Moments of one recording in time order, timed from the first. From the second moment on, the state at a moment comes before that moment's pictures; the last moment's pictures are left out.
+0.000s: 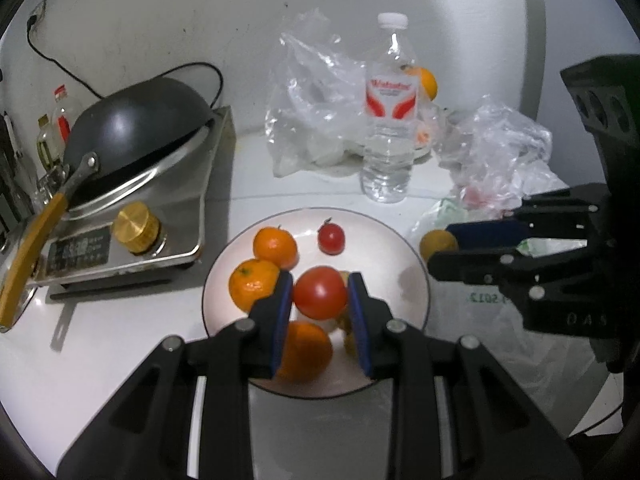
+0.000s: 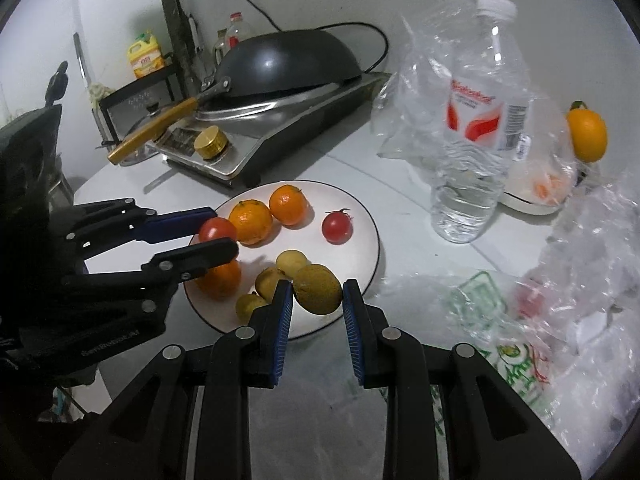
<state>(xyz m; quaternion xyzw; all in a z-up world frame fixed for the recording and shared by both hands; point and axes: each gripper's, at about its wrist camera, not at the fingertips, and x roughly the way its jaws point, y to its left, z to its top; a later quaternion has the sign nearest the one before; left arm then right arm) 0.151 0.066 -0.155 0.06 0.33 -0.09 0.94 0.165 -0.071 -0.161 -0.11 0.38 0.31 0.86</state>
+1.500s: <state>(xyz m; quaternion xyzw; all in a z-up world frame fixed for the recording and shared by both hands) 0.168 0.059 -0.160 0.04 0.35 -0.06 0.93 0.186 -0.070 -0.178 -0.11 0.40 0.32 0.85</state>
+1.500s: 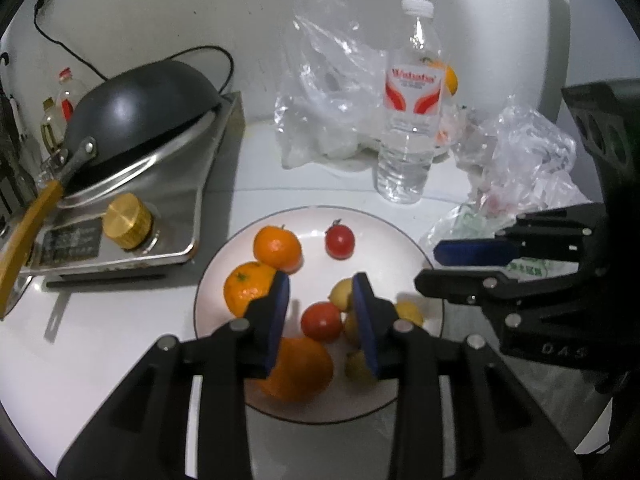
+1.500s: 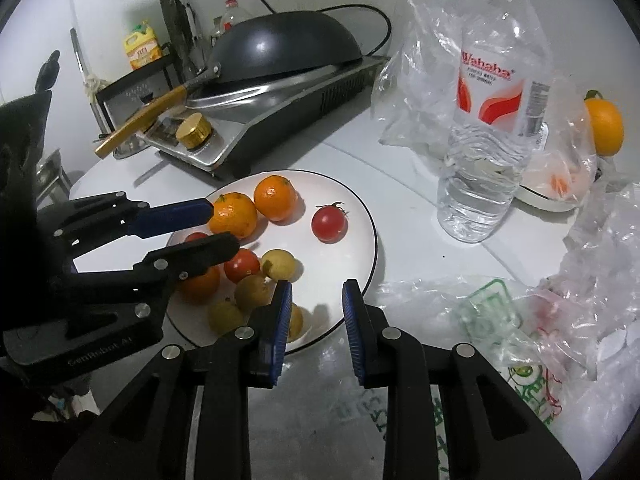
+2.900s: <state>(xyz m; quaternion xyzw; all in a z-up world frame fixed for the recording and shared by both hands) 0.146 0.061 -0.150 0.01 0.31 -0.03 0.95 0.171 -0.088 -0.160 -0.10 0.38 0.30 0.87</state>
